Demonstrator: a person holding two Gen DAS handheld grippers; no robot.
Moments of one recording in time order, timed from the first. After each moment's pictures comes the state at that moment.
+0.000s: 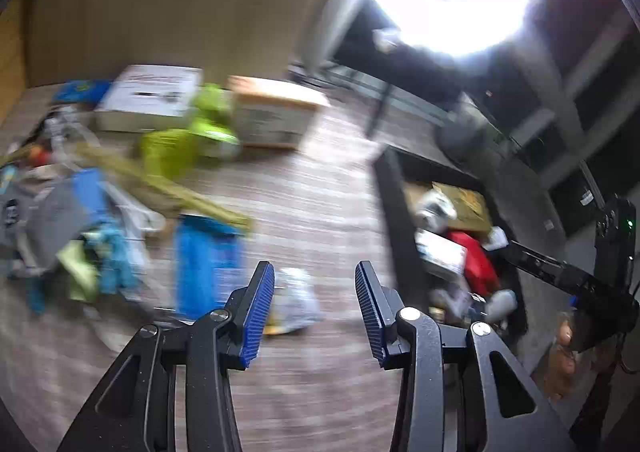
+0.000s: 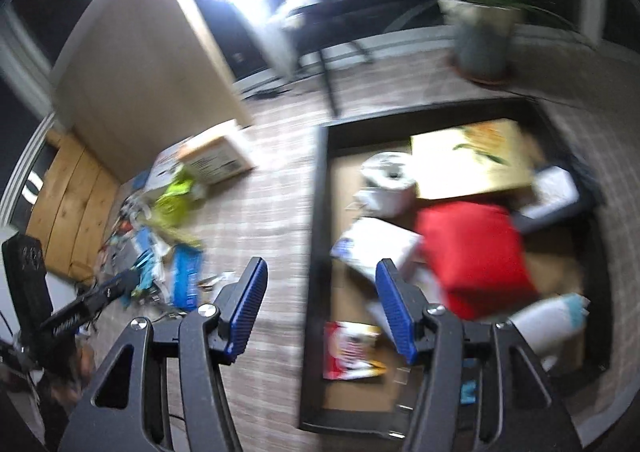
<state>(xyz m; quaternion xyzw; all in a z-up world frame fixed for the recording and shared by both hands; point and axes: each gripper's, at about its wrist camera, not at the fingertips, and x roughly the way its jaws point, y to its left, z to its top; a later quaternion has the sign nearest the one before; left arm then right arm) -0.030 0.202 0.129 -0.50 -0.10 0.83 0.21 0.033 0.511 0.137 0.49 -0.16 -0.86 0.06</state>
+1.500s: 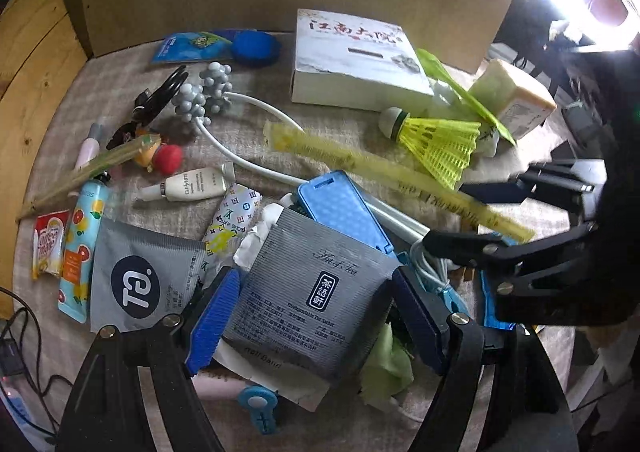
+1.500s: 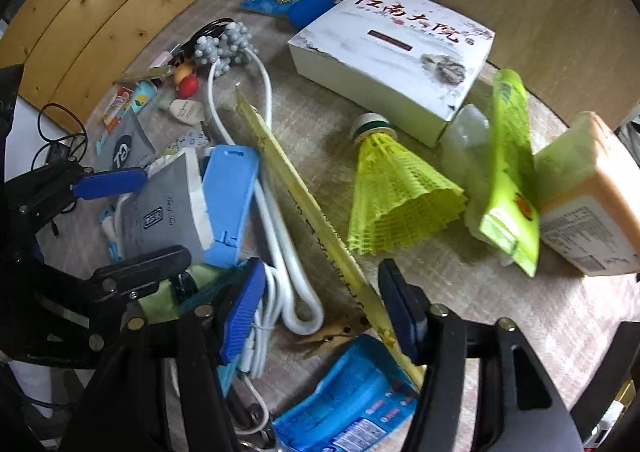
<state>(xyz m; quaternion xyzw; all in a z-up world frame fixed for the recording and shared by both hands) -0.144 0.052 0.041 -0.58 -0.01 0.80 0.14 -0.140 0.170 0.029 0.60 0.11 -0.74 0.28</state>
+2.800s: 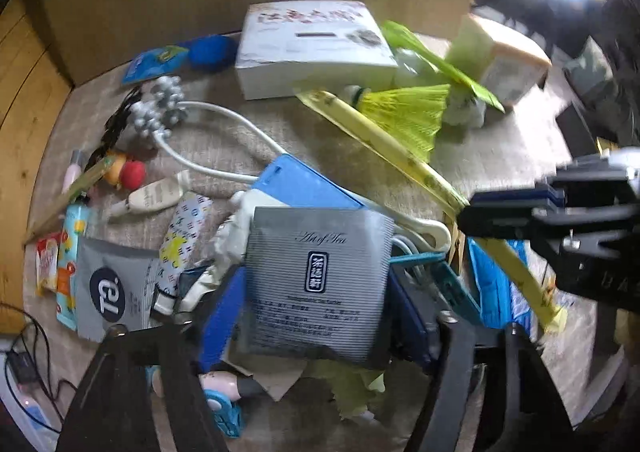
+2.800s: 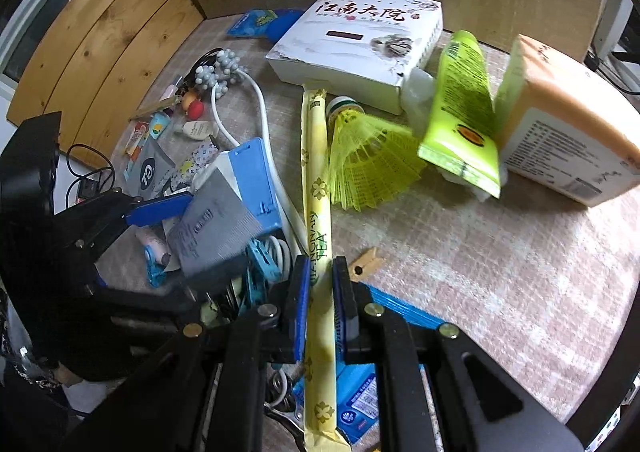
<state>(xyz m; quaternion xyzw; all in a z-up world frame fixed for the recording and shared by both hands) -0.140 0.094 0.038 -0.58 0.05 0.80 0.13 -0.133 0.226 0.055 0.61 0.01 -0.74 0.27</state>
